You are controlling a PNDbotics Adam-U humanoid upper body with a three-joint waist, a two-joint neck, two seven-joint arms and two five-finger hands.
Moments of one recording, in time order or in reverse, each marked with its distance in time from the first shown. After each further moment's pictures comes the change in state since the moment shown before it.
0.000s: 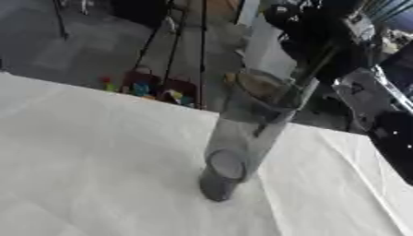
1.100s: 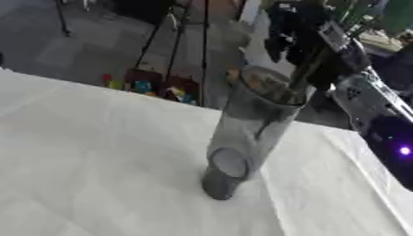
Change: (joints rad) left arm -0.007 -0.009 0.000 0.000 0.001 0.001 -0.004; right arm 0.004 0.008 0.001 0.003 0.075 0.065 -0.036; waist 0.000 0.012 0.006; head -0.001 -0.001
